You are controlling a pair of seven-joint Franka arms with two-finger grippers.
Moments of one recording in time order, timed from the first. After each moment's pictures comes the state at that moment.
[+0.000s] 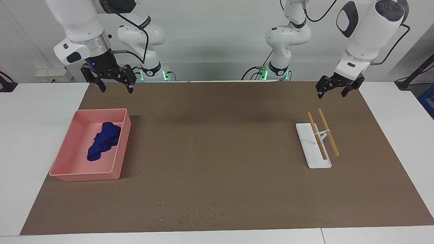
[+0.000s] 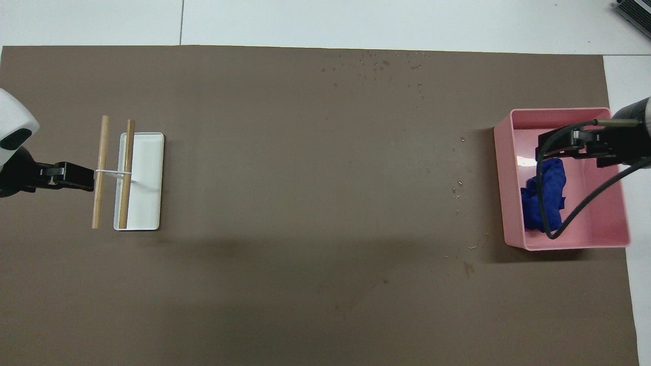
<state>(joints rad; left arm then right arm) 0.06 -0.09 -0.11 -1.79 0.03 1.67 -0.02 -0.07 0.03 0.14 -1.46 0.00 1.50 0.19</state>
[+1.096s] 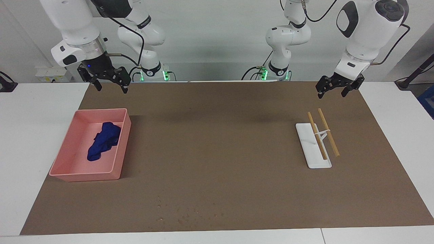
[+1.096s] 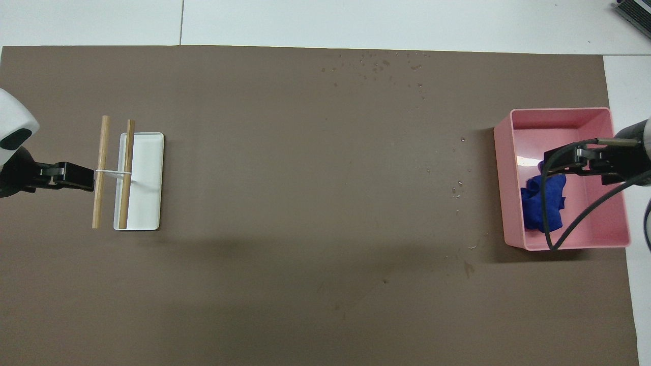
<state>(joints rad) 0.06 -0.09 -0.11 -1.79 0.03 1.67 -0.02 -0.09 -0.03 0.13 -1.60 -0.01 1.54 0.19</state>
